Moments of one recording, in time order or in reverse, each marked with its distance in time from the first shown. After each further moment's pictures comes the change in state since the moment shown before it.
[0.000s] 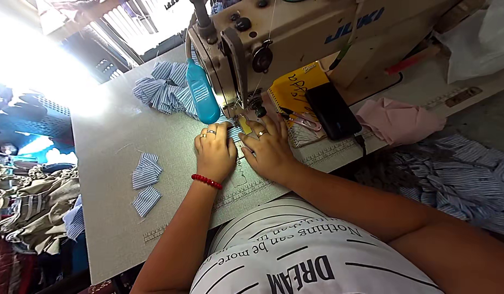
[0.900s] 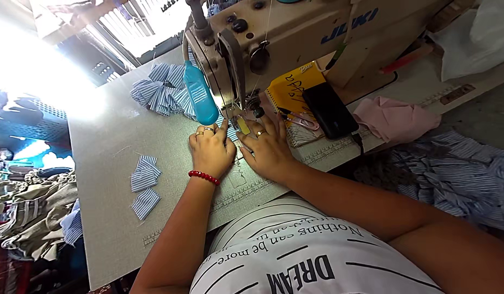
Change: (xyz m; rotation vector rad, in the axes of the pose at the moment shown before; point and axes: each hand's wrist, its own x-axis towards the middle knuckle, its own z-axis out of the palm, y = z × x) left_hand 0.007 -0.007 0.000 0.073 -0.065 -0.004; right_hand 0.001 -0.001 -0.002 -0.014 -0.043 0.026
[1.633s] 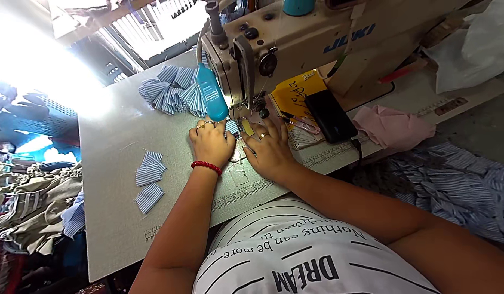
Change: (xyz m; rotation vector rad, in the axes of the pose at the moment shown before) left_hand 0.018 -0.005 -0.002 0.102 -0.066 -0.153; right_hand -0.001 0.000 0.006 -0.049 -0.002 -0.007
